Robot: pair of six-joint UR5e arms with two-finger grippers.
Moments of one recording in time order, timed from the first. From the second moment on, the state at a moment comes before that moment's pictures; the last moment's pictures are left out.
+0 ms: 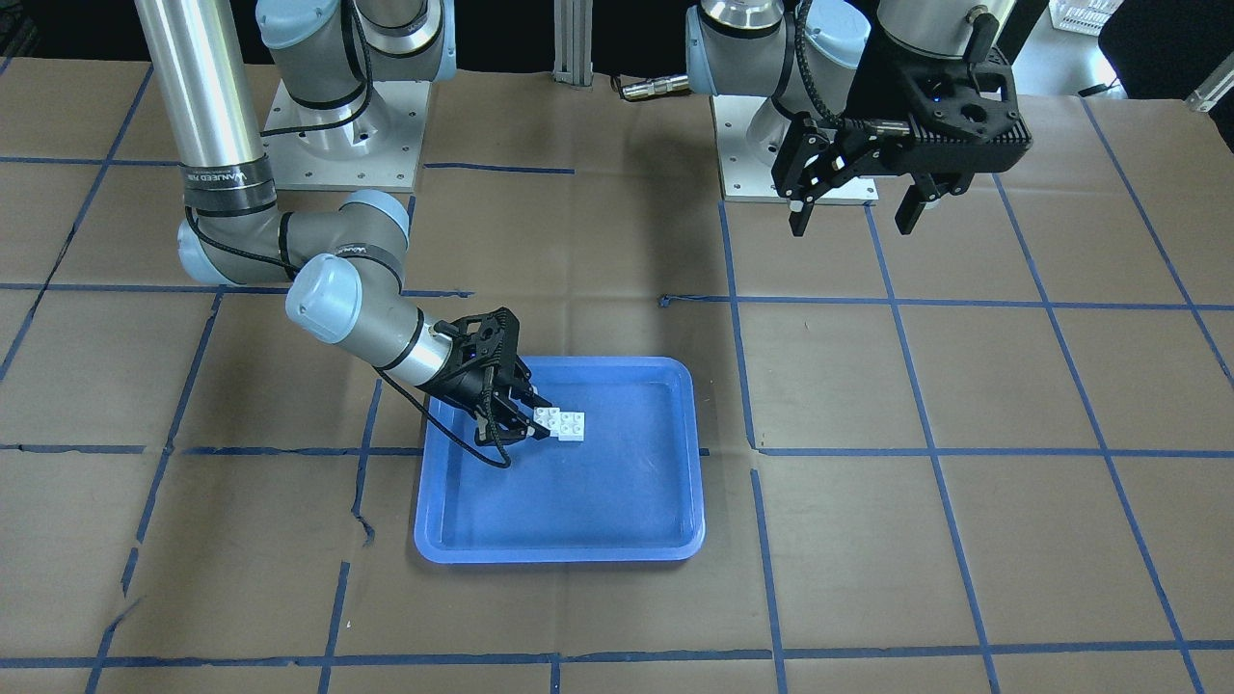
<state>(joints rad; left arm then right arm) -1.59 -1.53 -1.53 -1.54 1.59 -0.05 1.64 -1.08 2.09 -2.76 -0.87 -1.44</state>
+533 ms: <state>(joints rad) -1.59 -1.53 -1.53 -1.54 1.59 -0.05 1.64 -1.07 2.09 -2.76 -0.87 -1.44</state>
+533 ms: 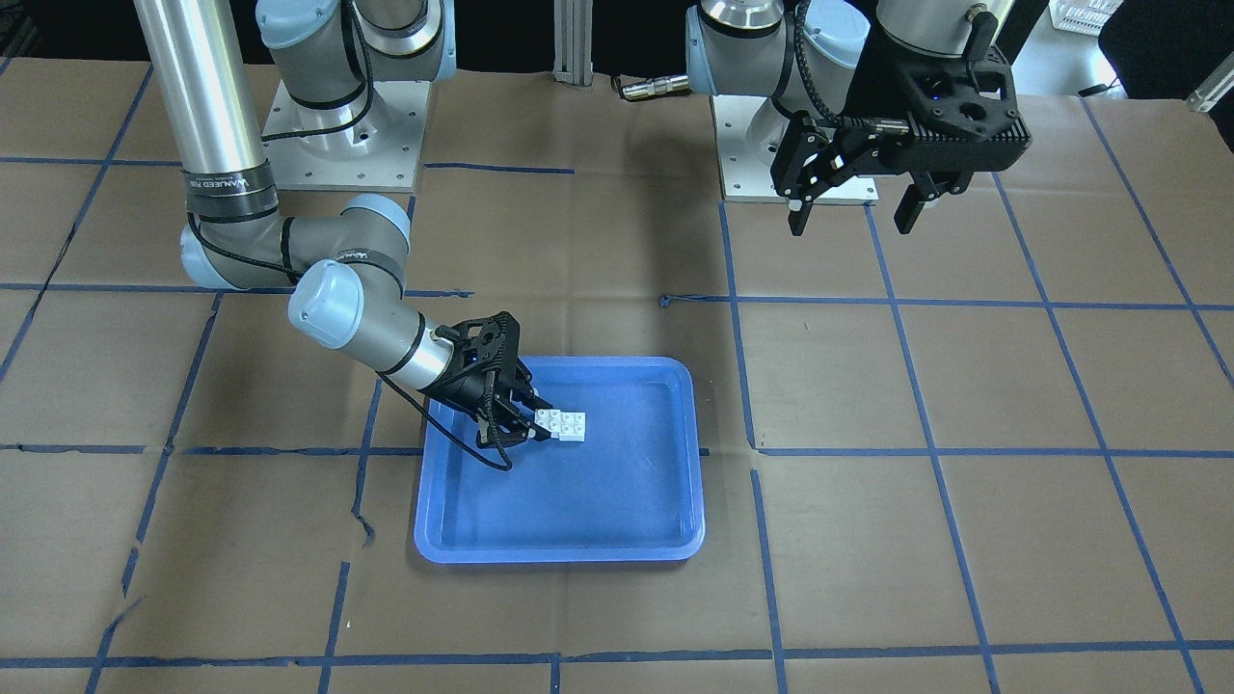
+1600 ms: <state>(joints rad) -1.59 -1.53 -1.53 -1.54 1.59 -0.06 1.64 -1.06 2.08 -2.76 -0.87 -1.44</state>
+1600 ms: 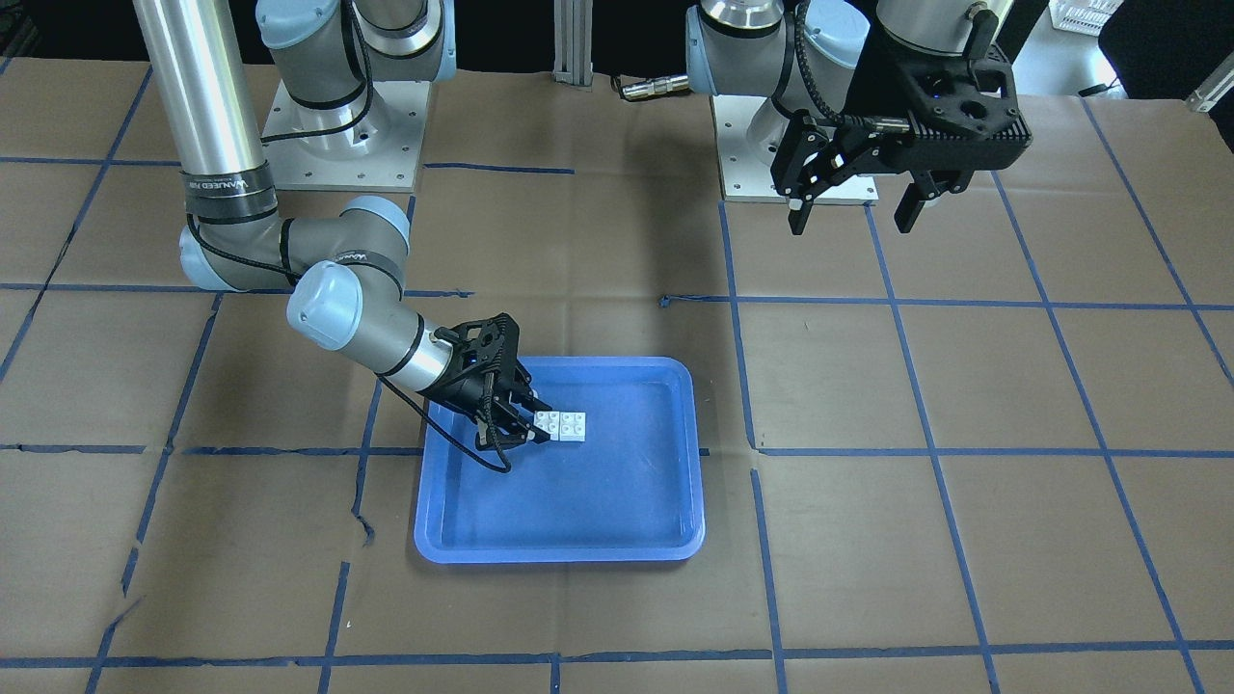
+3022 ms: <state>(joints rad) -1.59 -1.53 -1.53 -1.54 1.59 -0.06 1.63 -1.13 1.98 -2.62 -1.01 -1.24</state>
